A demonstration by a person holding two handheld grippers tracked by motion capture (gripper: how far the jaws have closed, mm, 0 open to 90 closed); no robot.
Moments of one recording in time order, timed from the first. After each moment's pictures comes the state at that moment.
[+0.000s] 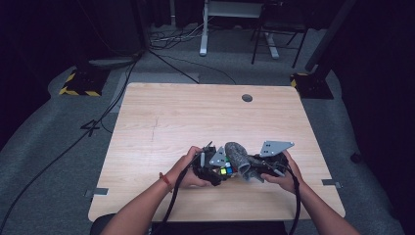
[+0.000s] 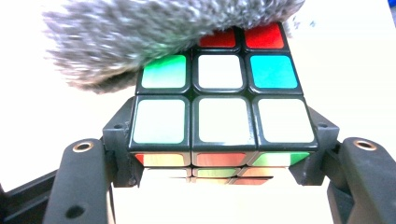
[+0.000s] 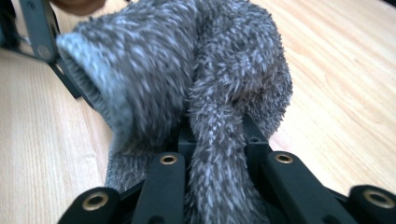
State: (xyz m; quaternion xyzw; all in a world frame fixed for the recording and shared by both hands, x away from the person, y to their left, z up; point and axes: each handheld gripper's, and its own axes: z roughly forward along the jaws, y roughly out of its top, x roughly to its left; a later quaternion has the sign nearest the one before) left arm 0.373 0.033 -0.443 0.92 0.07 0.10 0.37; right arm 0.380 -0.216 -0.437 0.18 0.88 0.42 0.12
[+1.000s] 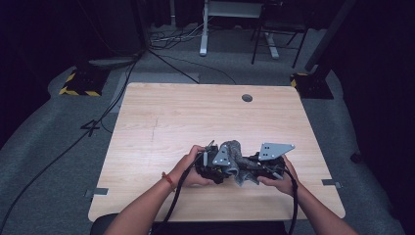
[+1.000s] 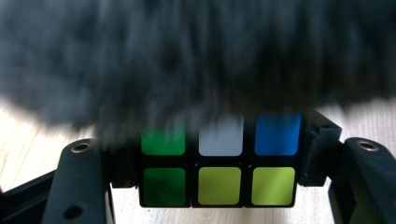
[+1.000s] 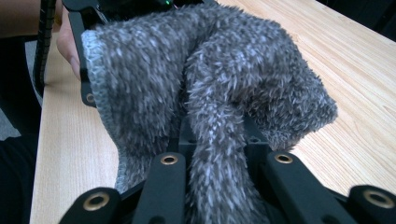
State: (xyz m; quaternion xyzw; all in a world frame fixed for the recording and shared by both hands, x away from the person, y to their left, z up) left arm 0.377 0.022 -0.446 0.92 0.08 0.13 0.36; right arm 0.367 -0.203 -0.424 0.14 0.86 0.47 0.11
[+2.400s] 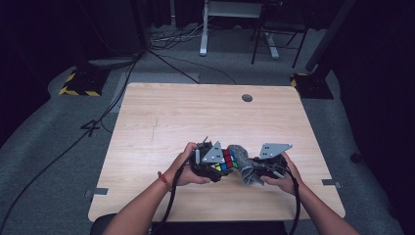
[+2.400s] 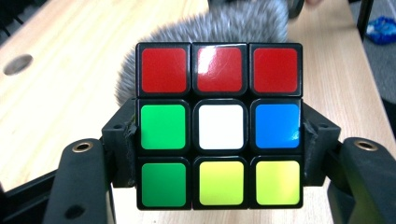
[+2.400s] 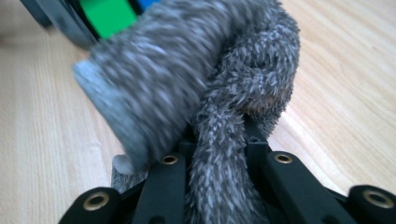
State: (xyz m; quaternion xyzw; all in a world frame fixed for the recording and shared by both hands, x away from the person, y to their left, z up) left arm 0.369 0.042 -0.420 0.89 0.07 0.12 0.43; right arm 0.379 -0.216 -0.447 0.18 0.89 0.41 0.11
